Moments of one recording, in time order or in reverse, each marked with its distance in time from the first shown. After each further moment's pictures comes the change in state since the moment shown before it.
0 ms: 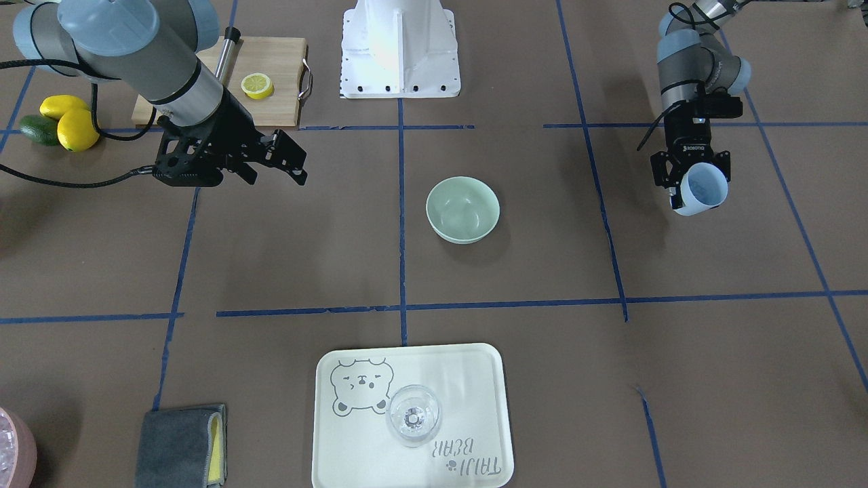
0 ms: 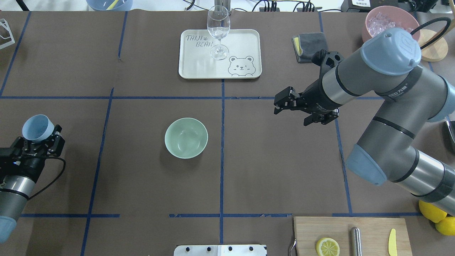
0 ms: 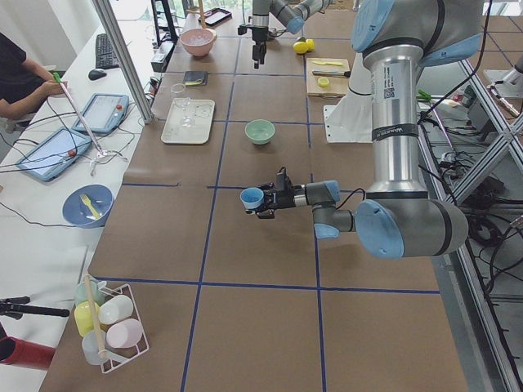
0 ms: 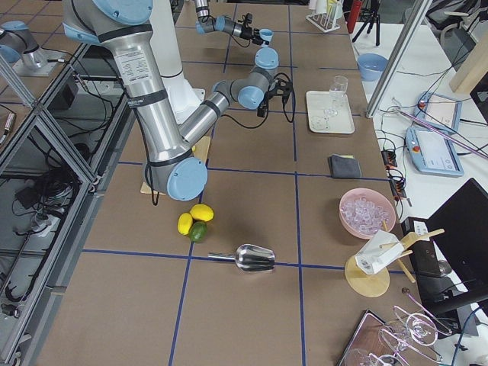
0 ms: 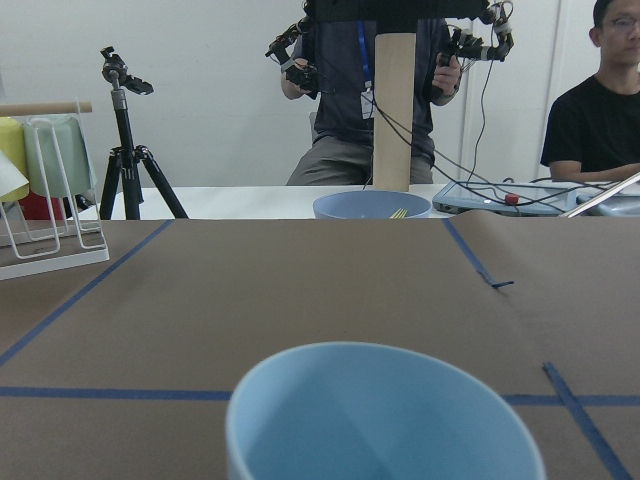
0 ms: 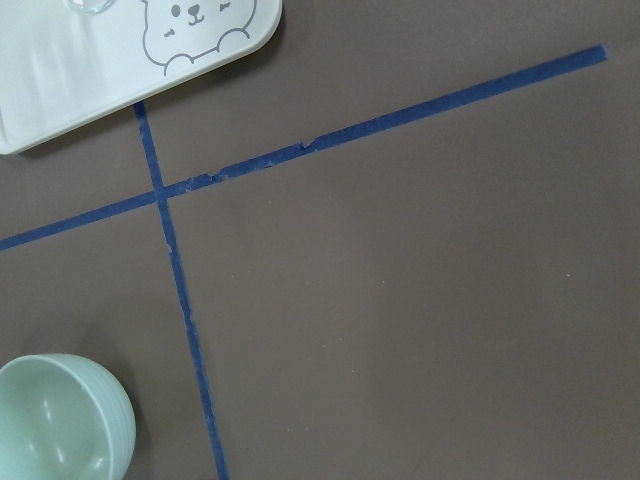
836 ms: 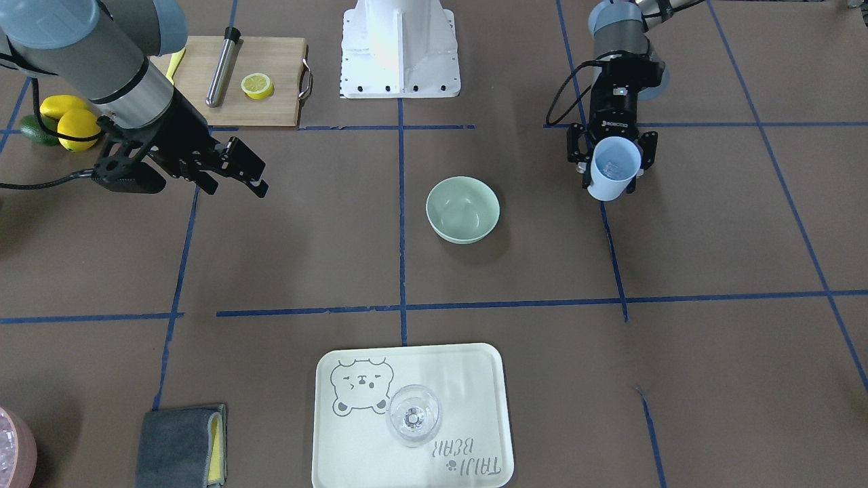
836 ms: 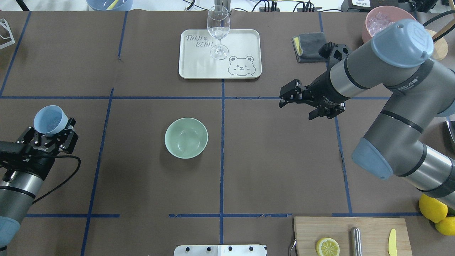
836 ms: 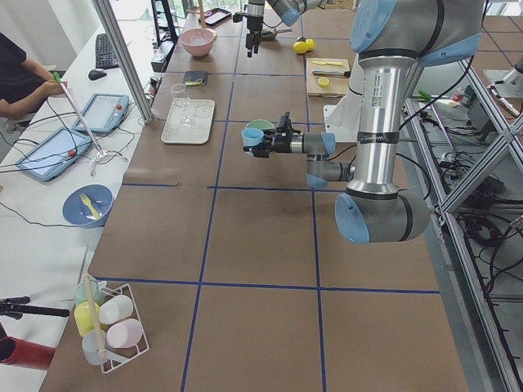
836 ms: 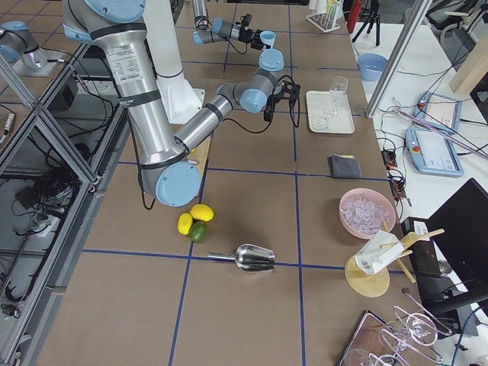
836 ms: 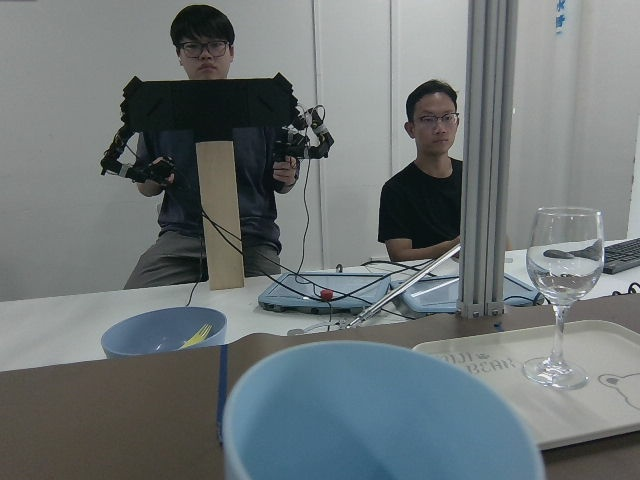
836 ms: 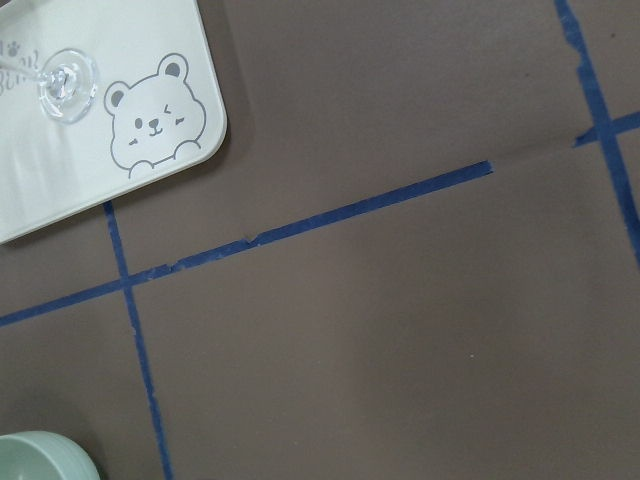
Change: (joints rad) left arm 0.018 -0.313 -0.138 0.098 0.028 0.553; right arm 0.111 -0.076 0.031 -0.002 0.011 -0.046
